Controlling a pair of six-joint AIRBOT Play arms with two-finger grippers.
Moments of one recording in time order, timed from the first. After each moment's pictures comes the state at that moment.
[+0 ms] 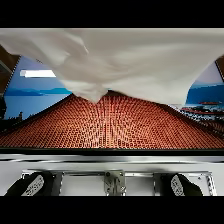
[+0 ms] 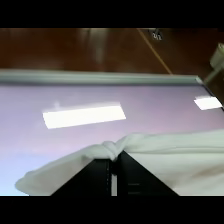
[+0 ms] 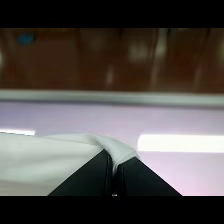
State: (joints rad) left arm 0.28 -0.93 1.83 0.79 -1.15 -1.30; right arm -0.50 -0.84 1.70 -0.85 1.08 1.12
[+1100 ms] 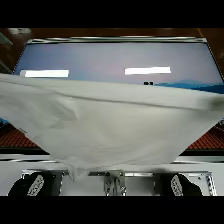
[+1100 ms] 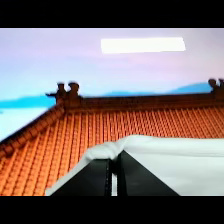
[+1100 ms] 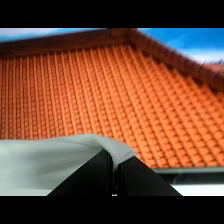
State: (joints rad) left arm 0.29 -0.74 1.64 1.10 -1.56 -1.42; right arm -0.50 -0.81 1.62 -1.14 1.80 1.42
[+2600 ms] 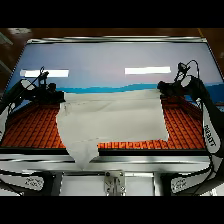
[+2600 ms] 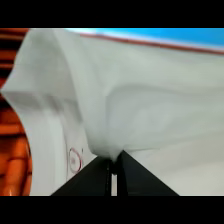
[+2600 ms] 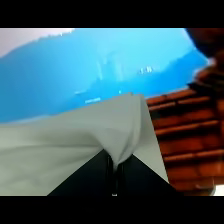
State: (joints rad) left arm 0.10 -1.61 1.25 1.12 -0.96 -1.31; right arm -0.10 -1.69 1.36 -1.26 0.77 1.55
